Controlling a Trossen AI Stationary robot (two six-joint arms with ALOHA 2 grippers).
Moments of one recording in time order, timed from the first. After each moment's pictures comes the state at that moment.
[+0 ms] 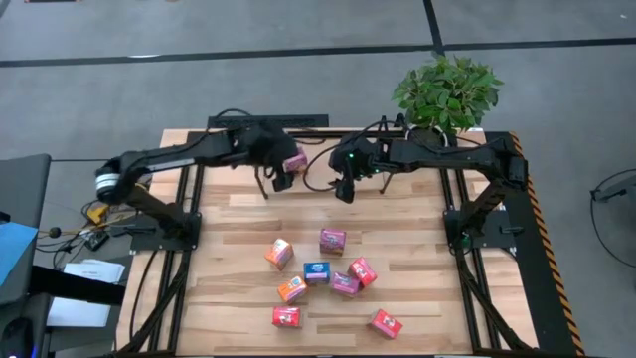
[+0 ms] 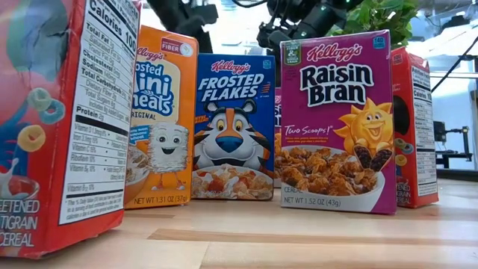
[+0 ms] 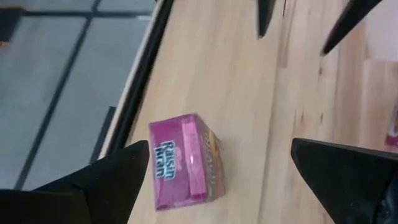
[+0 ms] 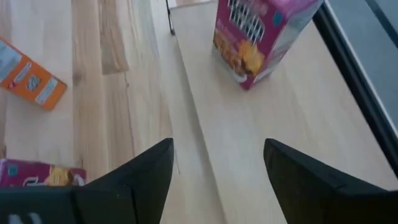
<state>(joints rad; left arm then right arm) 0.35 1.45 1.29 -0.58 -0.18 0.22 -0.27 1.62 1.29 -0.49 0.00 -0.06</state>
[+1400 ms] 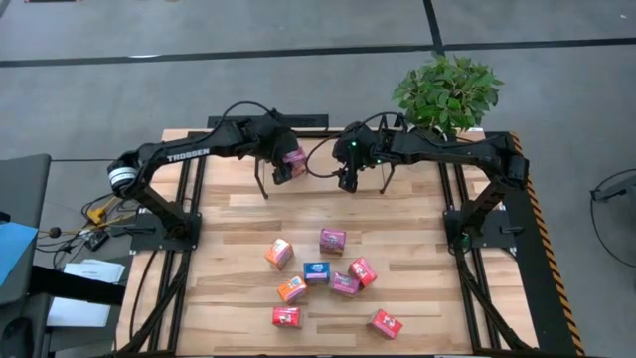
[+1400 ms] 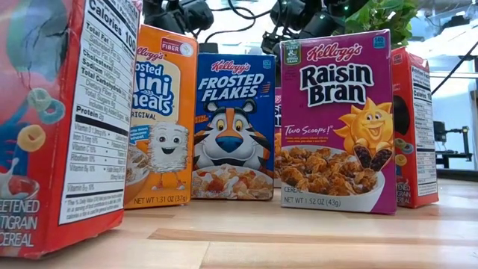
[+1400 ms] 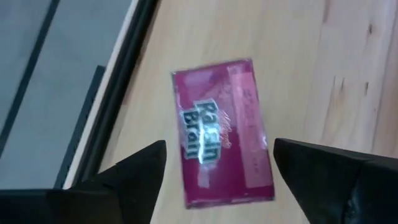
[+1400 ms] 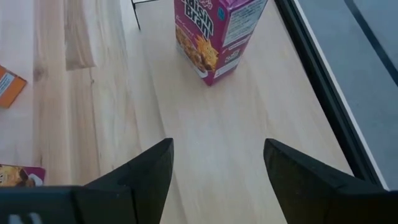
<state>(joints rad) 0.47 1.55 1.26 -0.59 -0.10 0.24 -0.35 1.62 1.29 -0.48 0.00 -0.13</state>
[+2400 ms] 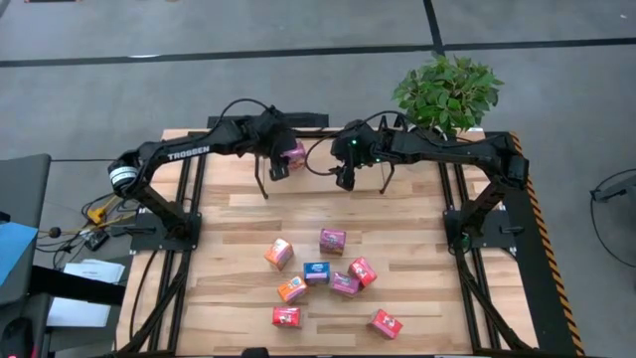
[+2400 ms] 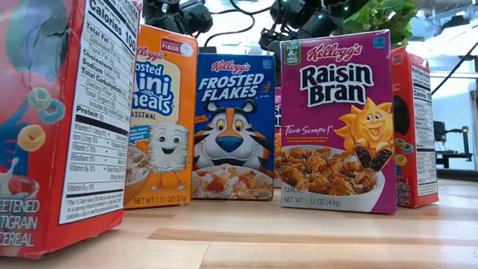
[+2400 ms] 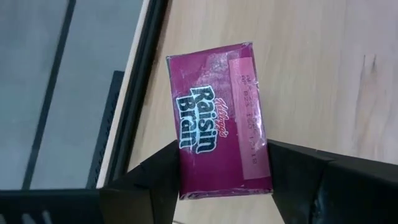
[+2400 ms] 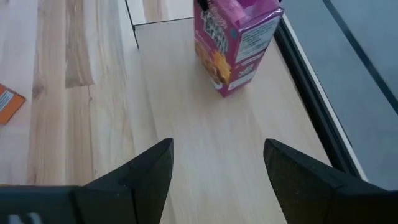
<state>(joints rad) 0.52 1.55 1.25 -0.58 -0.13 0.39 -0.36 1.62 1.29 -0.42 0.00 -0.15</state>
